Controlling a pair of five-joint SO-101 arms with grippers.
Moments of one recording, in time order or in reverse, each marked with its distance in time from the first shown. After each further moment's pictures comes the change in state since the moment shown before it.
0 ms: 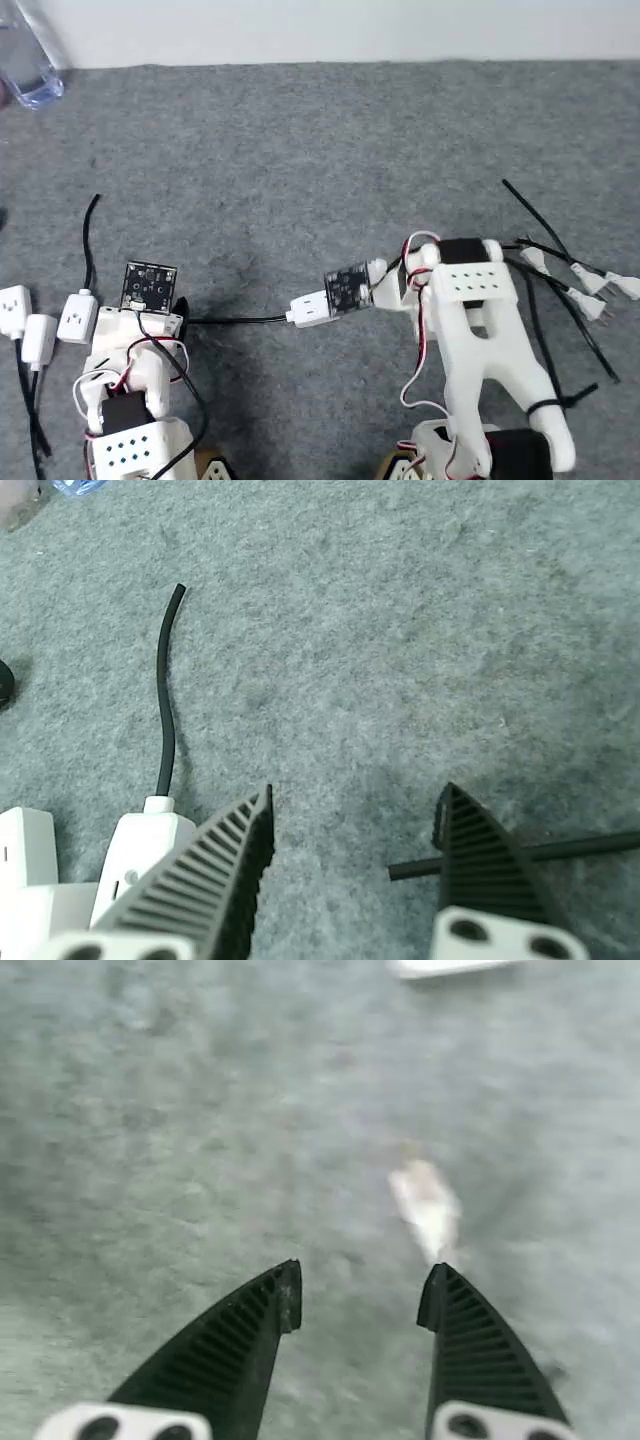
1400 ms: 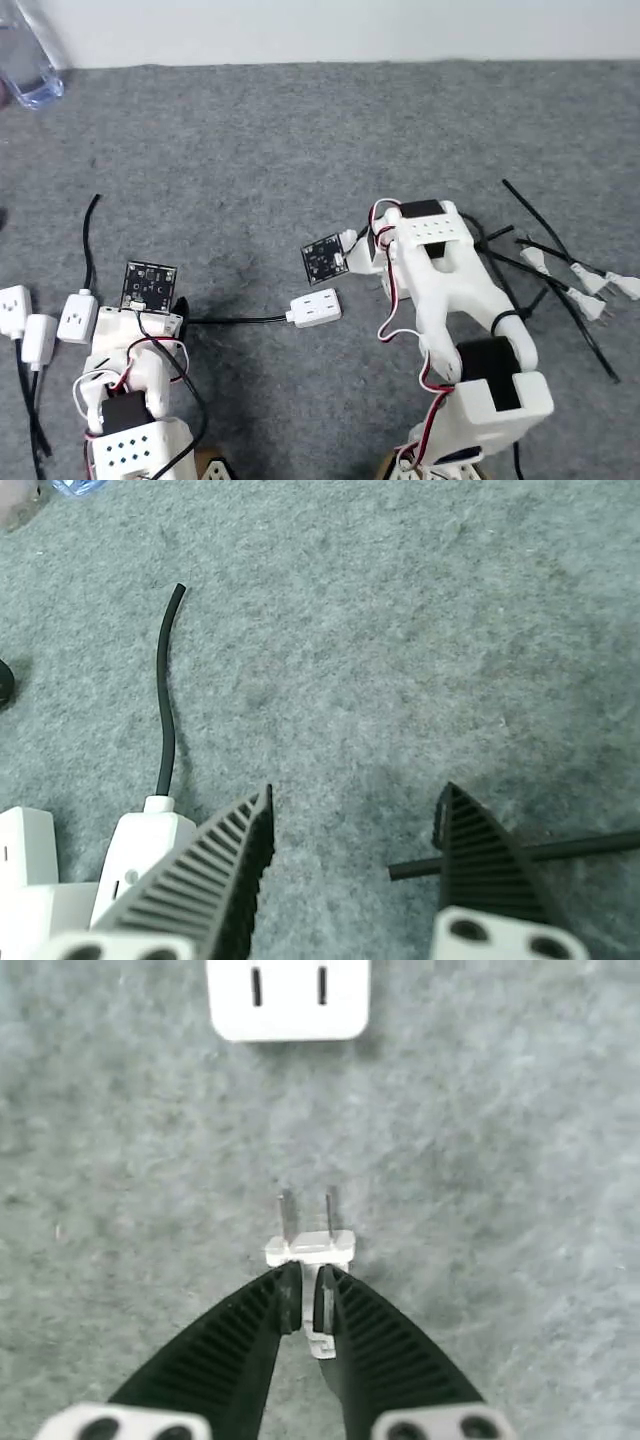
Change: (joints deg) left arm 0.0 0.0 0.0 0.0 0.0; right arm -4.7 27.0 -20.3 -10.2 1.1
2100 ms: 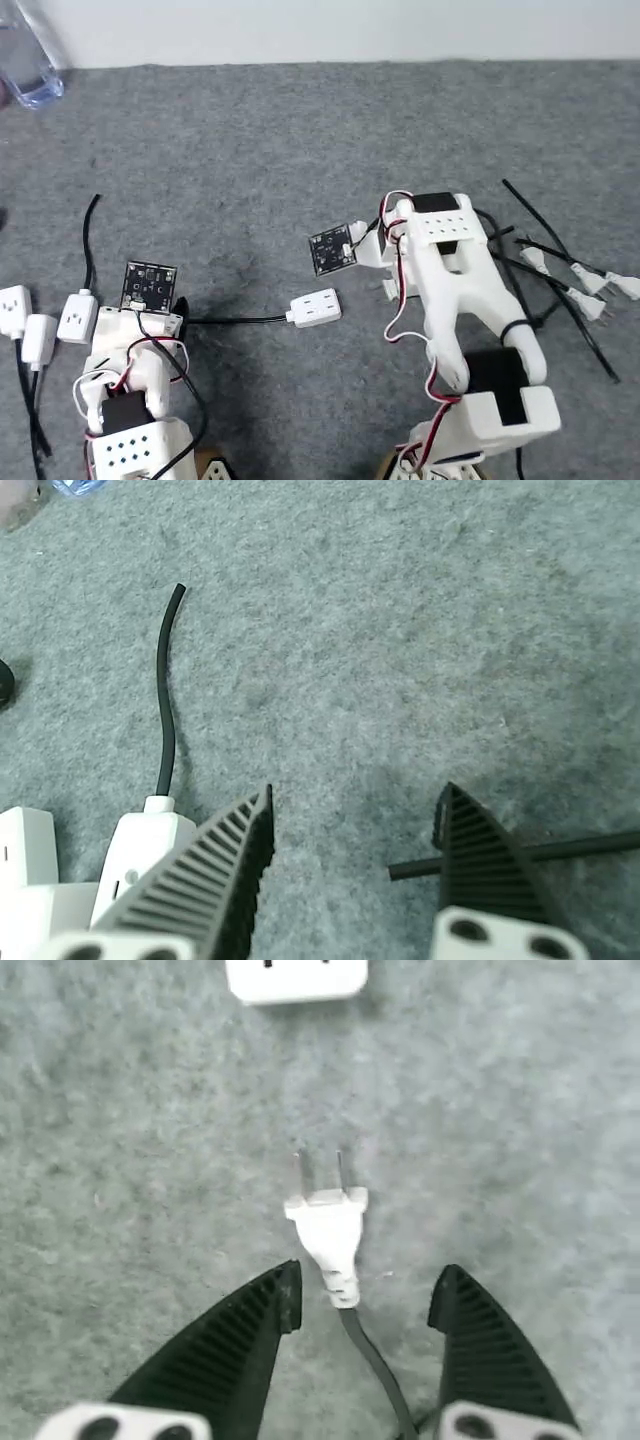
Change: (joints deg) left arm 0.0 0.0 0.0 0.0 0.0; right arm 2.1 -3.9 -0.8 6.1 -0.8
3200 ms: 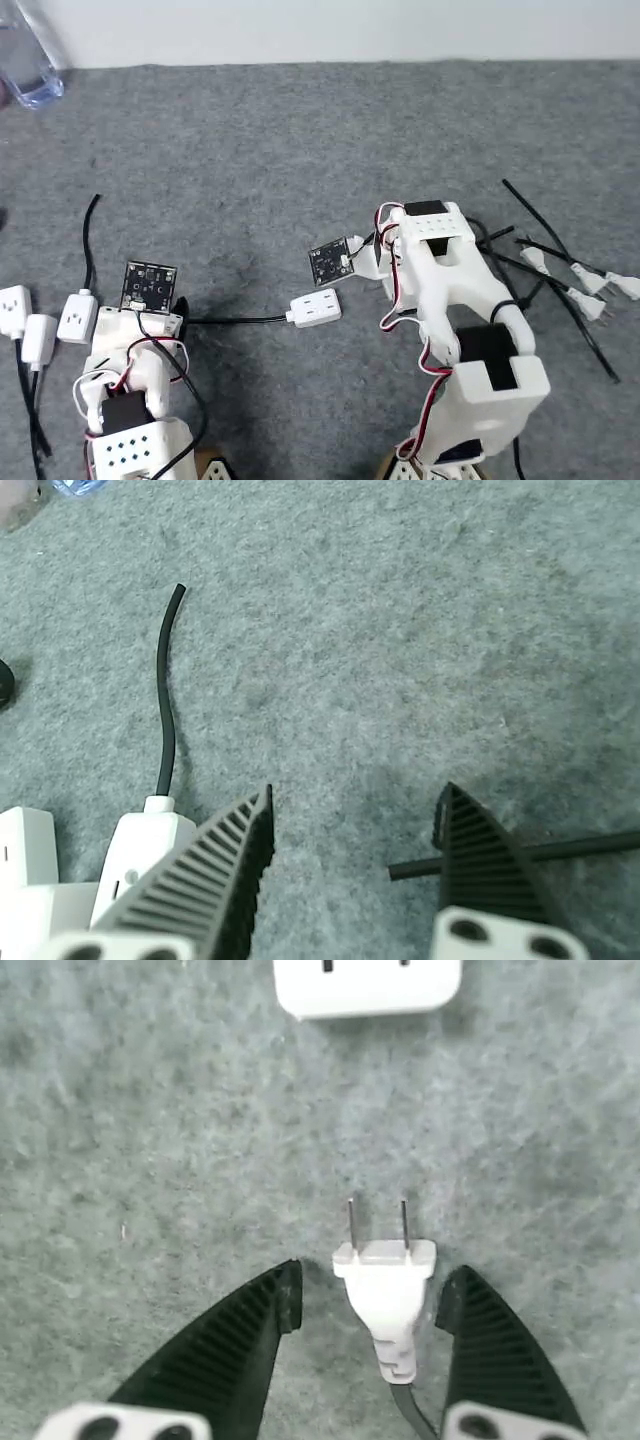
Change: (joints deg) left arm 0.0 0.0 0.0 0.0 0.0; right arm -0.2 8.8 0.4 -1.3 -0.2
